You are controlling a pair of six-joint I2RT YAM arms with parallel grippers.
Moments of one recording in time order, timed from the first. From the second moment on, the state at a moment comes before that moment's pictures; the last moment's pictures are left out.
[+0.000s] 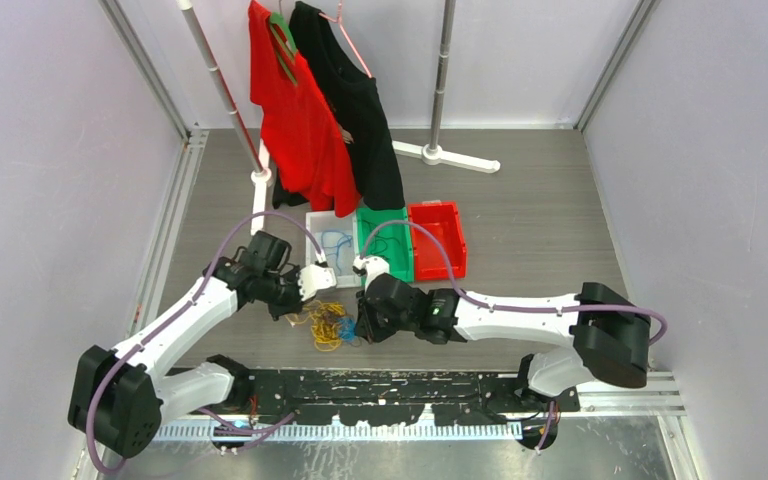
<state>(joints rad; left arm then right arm) -0.44 1.09 0.68 -0.75 0.40 0.77 1.20 1.42 0.80 -0.11 0.05 0.69</state>
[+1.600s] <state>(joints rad) -0.11 1.13 0.65 -0.86 0.06 1.36 0.89 0.88 0.84 -0.66 0.09 0.59</state>
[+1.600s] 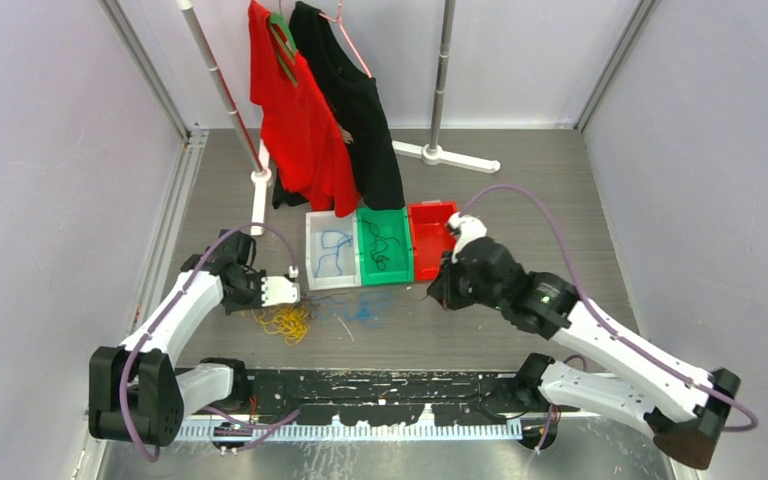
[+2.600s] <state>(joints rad) -0.10 1.06 1.26 -1.28 0.68 0.99 0.79 1.10 1.09 -0.30 -0.35 0.73</state>
